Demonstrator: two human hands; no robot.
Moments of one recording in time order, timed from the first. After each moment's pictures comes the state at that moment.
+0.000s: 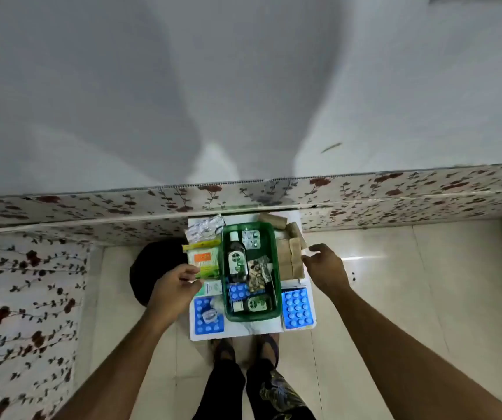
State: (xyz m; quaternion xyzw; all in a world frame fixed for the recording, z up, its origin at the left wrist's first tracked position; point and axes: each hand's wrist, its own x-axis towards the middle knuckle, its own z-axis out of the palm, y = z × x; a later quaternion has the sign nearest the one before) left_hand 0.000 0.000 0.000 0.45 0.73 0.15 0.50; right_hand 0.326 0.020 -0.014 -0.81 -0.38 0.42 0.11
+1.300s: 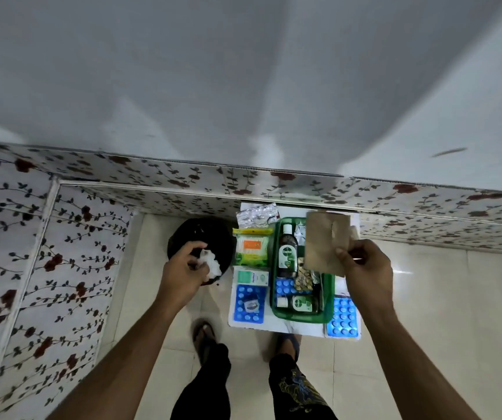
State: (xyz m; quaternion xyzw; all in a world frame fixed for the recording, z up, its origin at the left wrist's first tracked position) left_hand -0.075 -0.011 -0.007 0.41 0.76 0.23 0.45; right_hand 0.243 0.021 0.047 -0.77 -0.38 0.41 0.30
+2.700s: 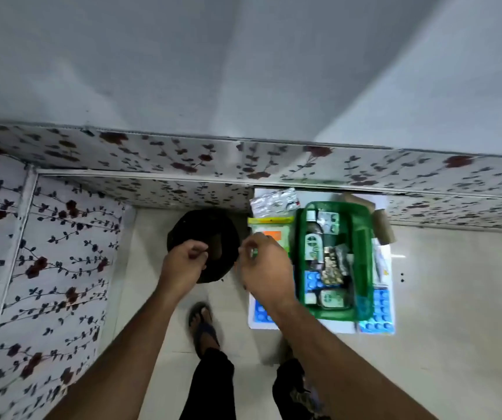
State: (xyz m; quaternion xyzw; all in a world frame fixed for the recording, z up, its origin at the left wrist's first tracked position) left_hand -0.142 0.003 -0.091 0.38 0.78 0.15 0.48; right_hand 0.031 0.012 -0.042 -0.70 -0.57 0.39 0.16
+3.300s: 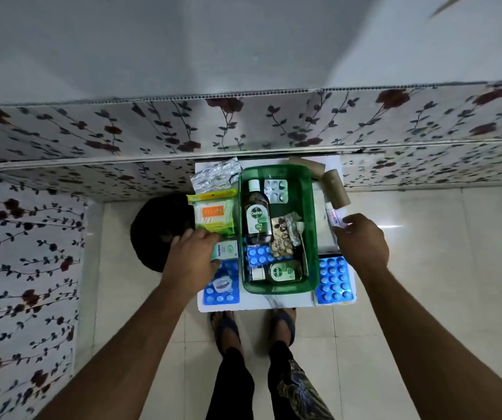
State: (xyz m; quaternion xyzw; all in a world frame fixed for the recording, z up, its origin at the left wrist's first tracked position) left_hand -0.001 -0.010 -0.109 0.75 0.62 -0.10 0.19; right_hand 0.315 0.004 -0.113 -0.86 -0.39 0.31 0.06
